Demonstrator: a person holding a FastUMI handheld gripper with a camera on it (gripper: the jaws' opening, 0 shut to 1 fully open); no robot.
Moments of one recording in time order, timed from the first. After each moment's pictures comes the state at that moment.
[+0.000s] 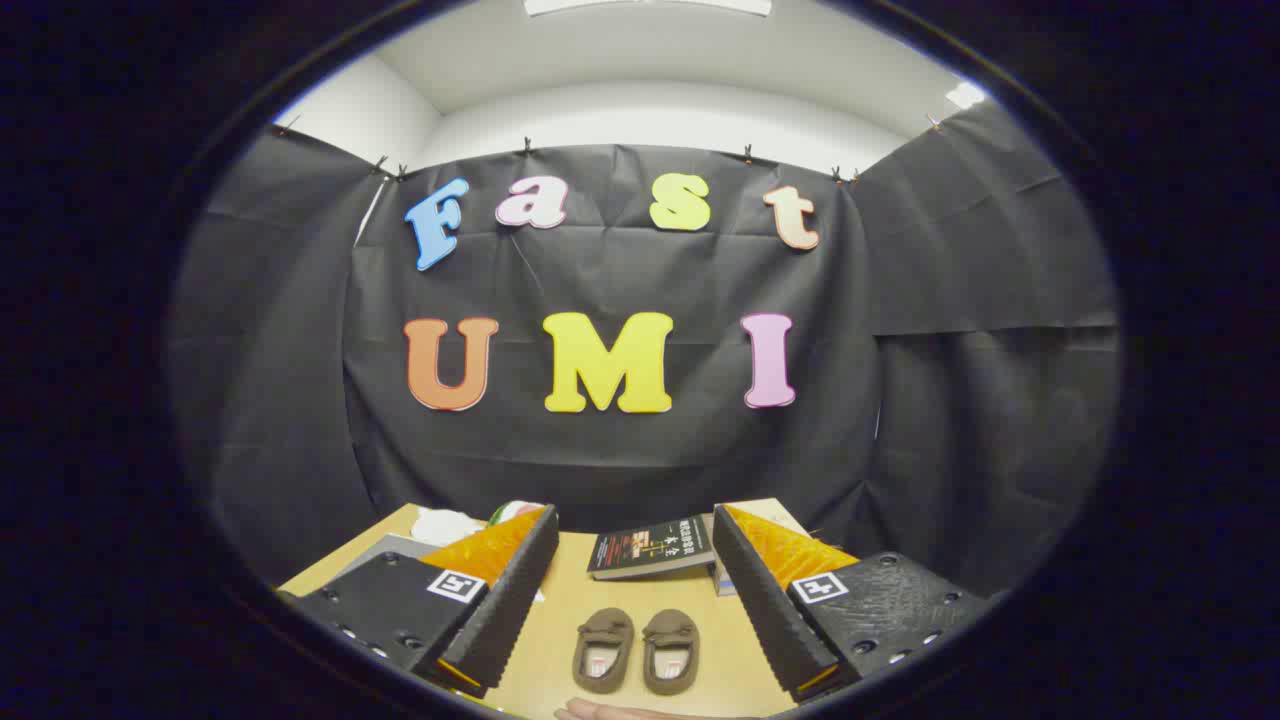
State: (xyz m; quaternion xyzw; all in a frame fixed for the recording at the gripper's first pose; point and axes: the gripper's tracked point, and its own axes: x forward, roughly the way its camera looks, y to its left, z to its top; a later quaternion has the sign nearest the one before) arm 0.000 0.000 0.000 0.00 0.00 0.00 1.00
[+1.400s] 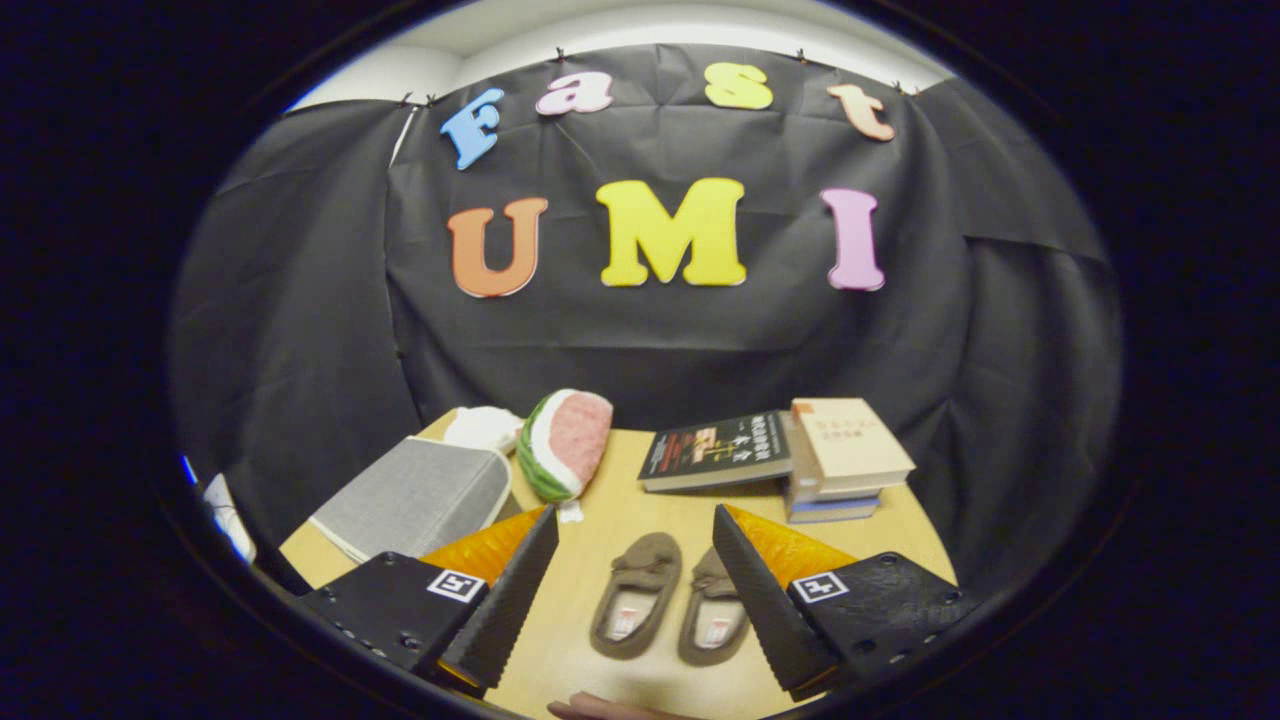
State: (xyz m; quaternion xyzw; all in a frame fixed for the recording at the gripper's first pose) arm 0.071 0.060 -0.157 0.01 0.19 0.13 0.97
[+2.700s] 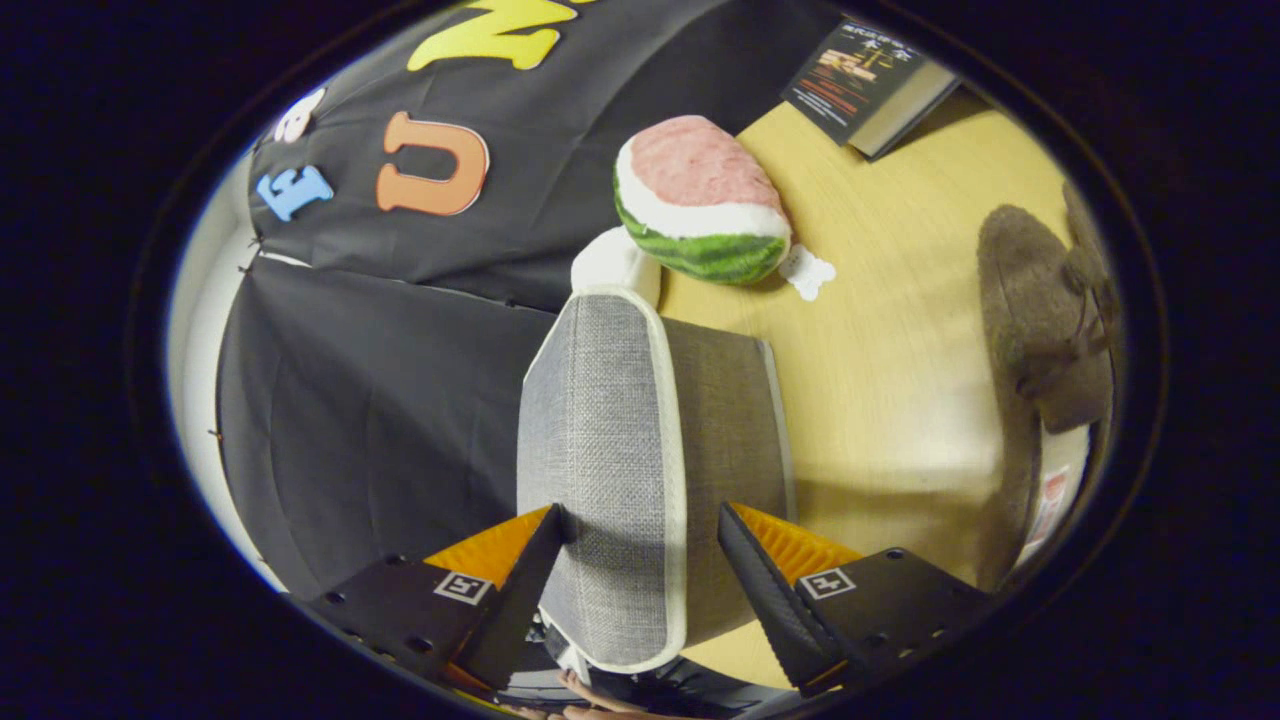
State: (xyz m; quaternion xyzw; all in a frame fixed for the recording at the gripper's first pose) arm 0.119 0.259 -0.292 0.37 0.51 0.32 0.71
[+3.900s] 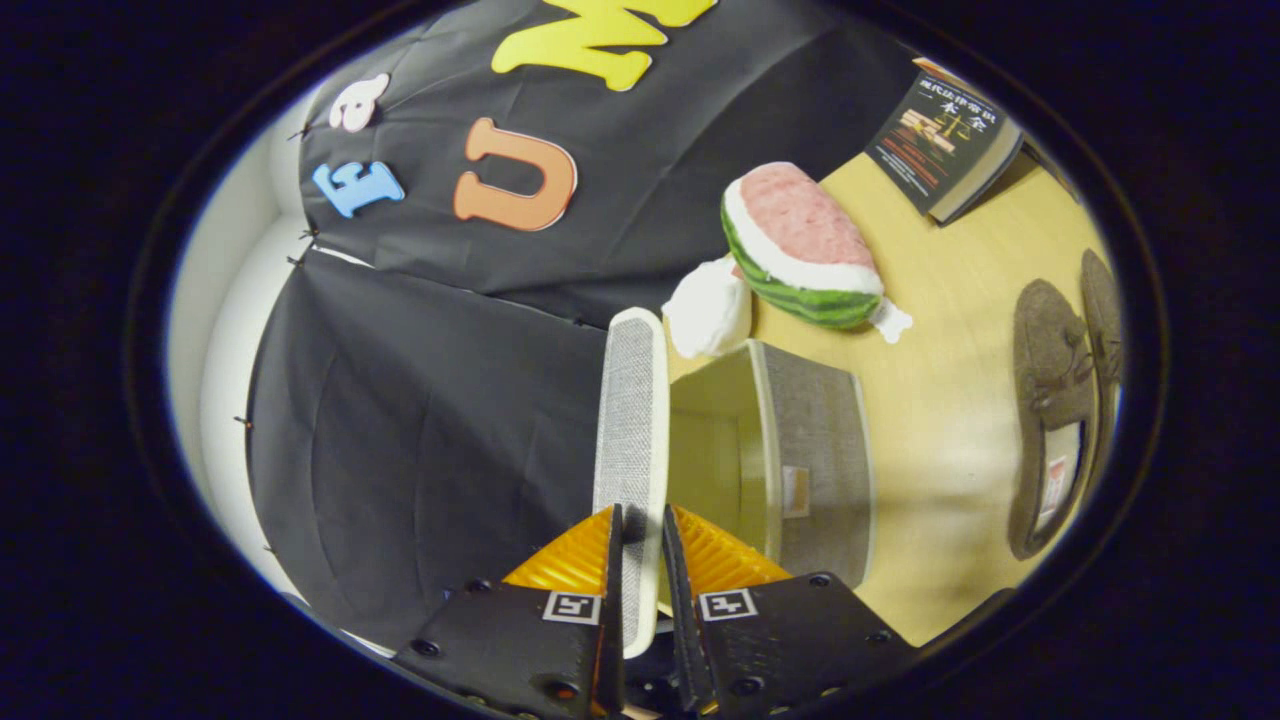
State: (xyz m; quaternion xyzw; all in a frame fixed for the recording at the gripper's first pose) arm 0.096 0.279 -0.169 0.37 0.45 0.36 0.73
